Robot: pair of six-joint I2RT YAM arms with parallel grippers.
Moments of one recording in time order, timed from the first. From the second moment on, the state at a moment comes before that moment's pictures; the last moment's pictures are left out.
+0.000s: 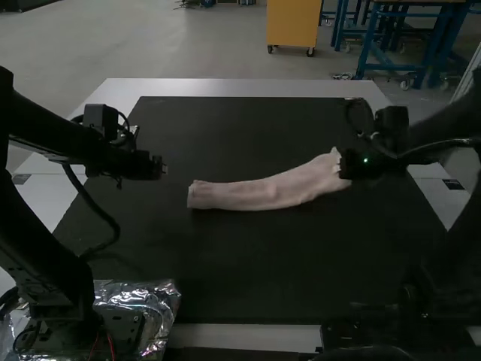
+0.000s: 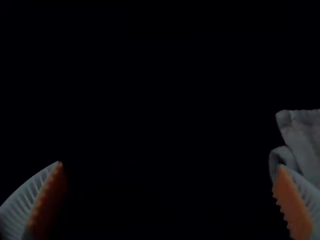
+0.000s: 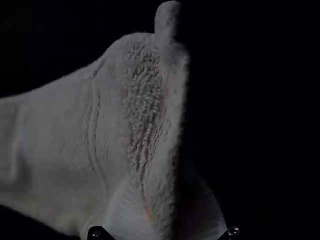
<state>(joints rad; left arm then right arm) 0.07 1.46 0.67 -0.01 0.23 0.04 0.04 1.60 0.78 0.00 -0.37 0.01</state>
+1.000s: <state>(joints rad) 0.07 1.46 0.67 0.05 0.21 0.04 0.63 1.87 1.01 0.10 -0.36 0.24</state>
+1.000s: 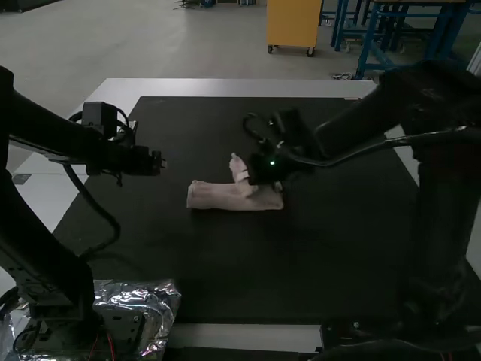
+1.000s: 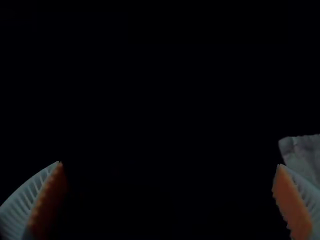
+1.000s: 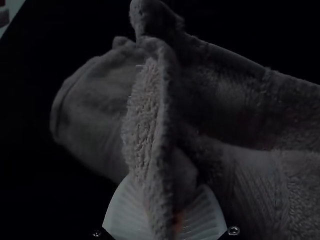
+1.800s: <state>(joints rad) 0.07 1.46 0.67 0.07 0.21 0.04 0.78 2.04 1.23 0.09 -0.37 0.24</state>
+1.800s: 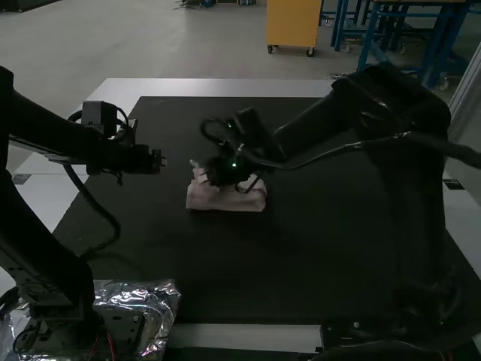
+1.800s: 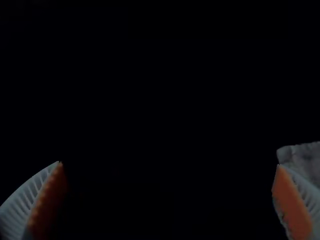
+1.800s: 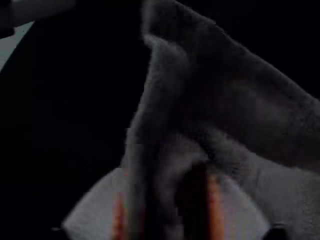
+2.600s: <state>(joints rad) 0.07 1.46 0.66 0.15 0.10 0.01 0.73 1.98 1.03 0.40 -0.34 0.21</state>
